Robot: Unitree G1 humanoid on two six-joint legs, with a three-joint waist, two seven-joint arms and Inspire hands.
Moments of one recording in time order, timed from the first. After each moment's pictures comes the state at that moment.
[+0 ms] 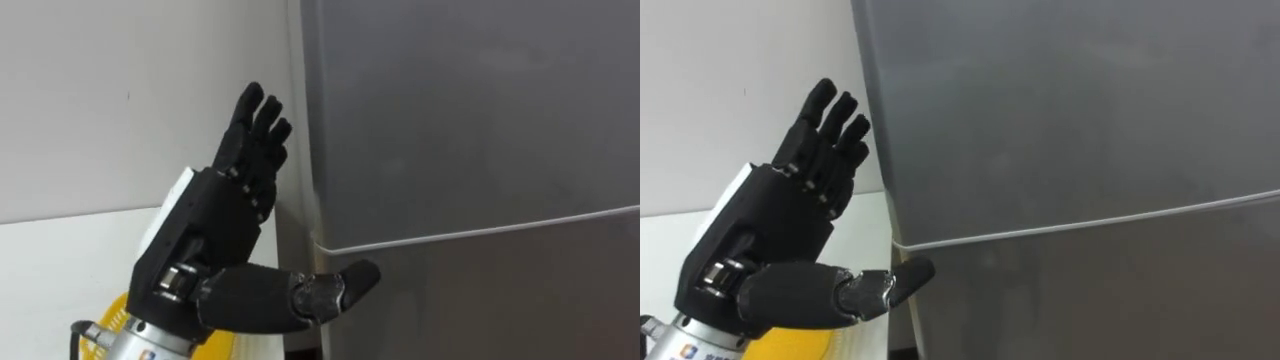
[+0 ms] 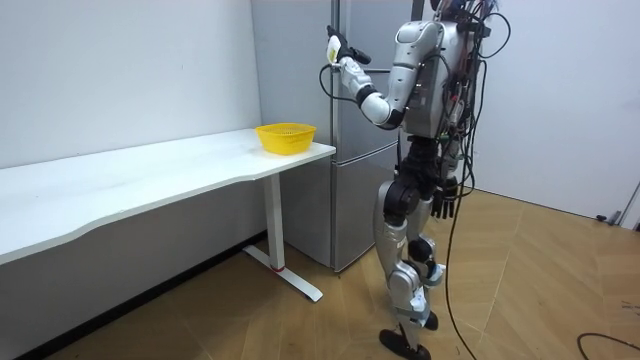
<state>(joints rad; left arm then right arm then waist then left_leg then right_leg) -0.07 0.23 -0.07 -0.54 -0.36 0.05 -0.19 0.08 -0.24 -0.02 1.36 -0.28 0.09 0.07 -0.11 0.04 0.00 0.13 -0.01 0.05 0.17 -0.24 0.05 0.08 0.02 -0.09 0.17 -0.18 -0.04</state>
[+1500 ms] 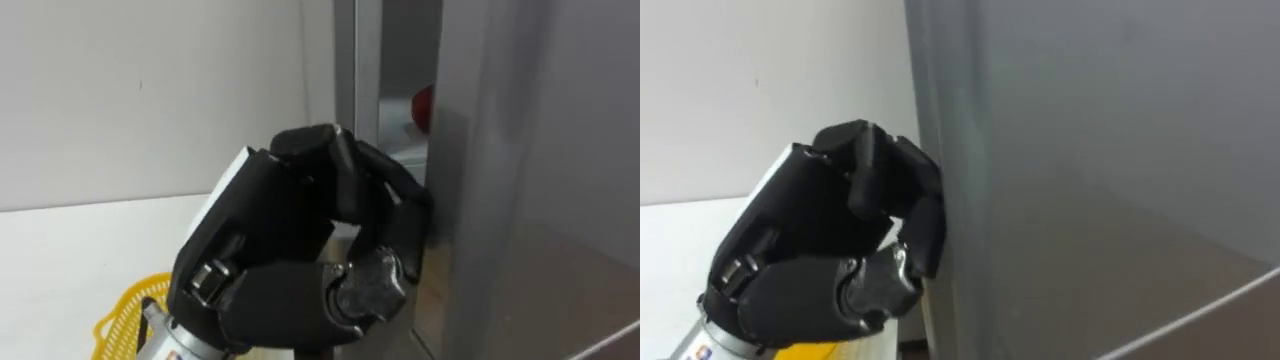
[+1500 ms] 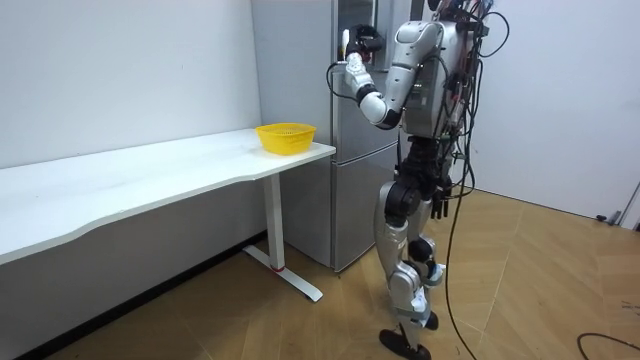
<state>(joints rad) -0.13 0.26 -0.18 -0.55 -0.64 0.01 -0.36 0.02 -0.24 0.14 1.39 -0.29 0.09 0.13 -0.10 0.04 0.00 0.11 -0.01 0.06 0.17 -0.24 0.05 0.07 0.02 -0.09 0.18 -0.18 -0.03</state>
